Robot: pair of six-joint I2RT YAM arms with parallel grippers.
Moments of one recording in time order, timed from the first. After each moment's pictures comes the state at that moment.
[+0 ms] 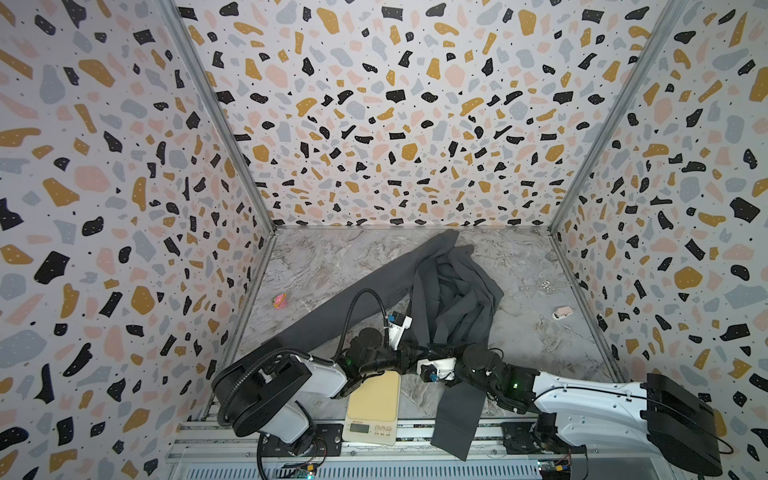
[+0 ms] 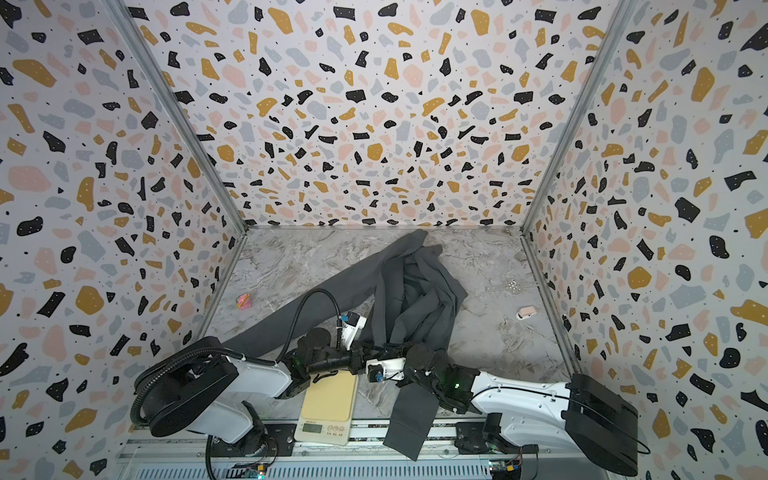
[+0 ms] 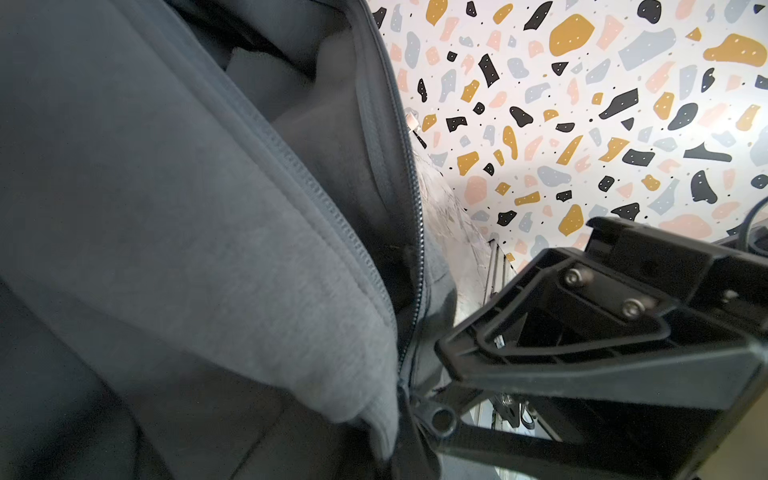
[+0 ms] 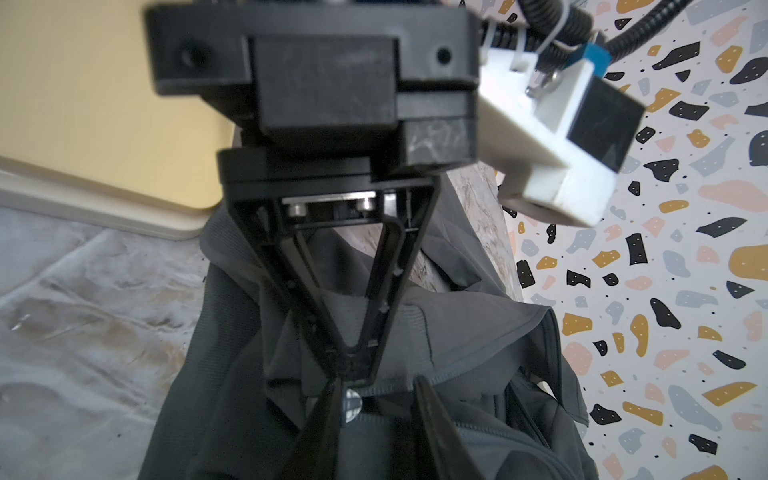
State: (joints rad) left arm -0.82 1.50 0.29 0.91 0.46 -0.66; right arm 1.11 1.08 0.36 0.26 0.19 -0.82
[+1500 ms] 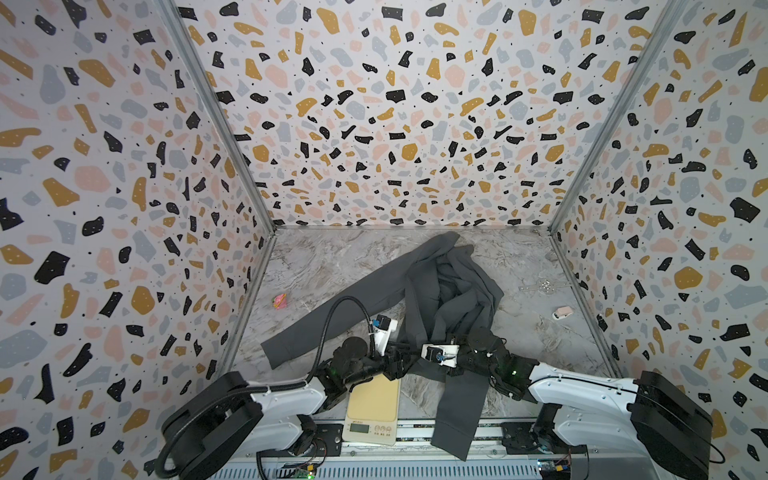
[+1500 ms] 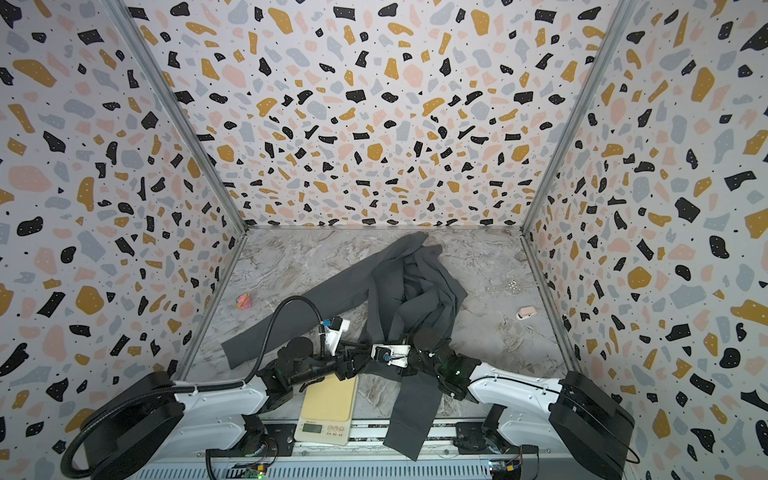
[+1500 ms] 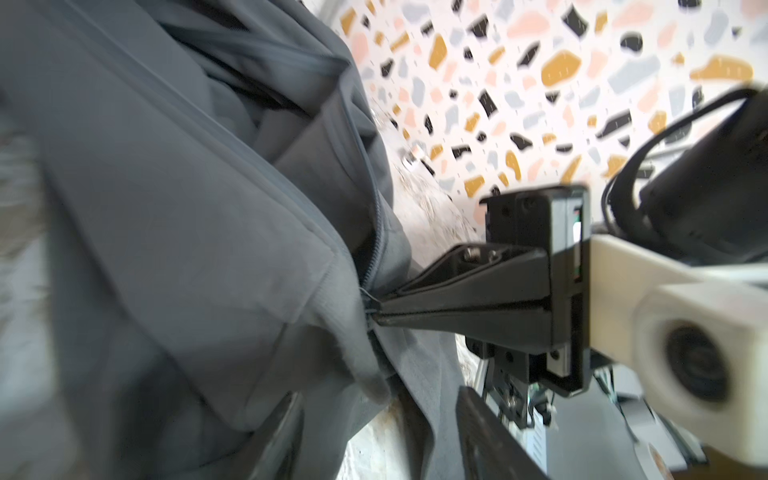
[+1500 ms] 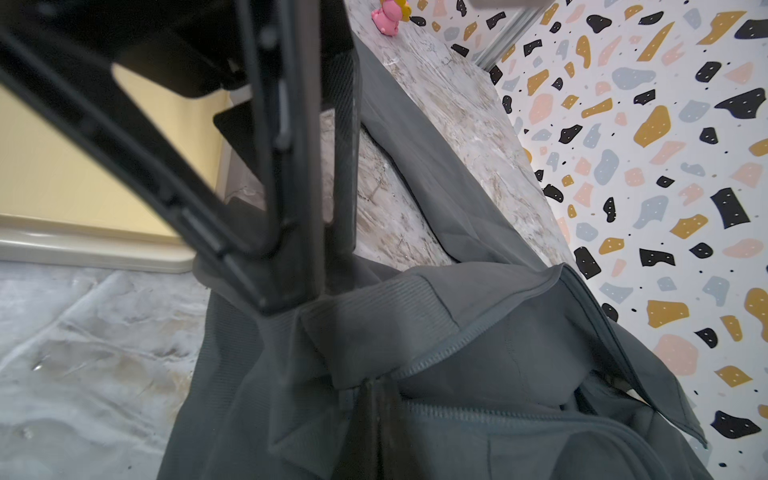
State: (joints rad) left arm -0.83 1.13 0.17 0.72 0.30 -0.64; right arm 0.93 1.14 0.37 0.31 -0.11 -0.67
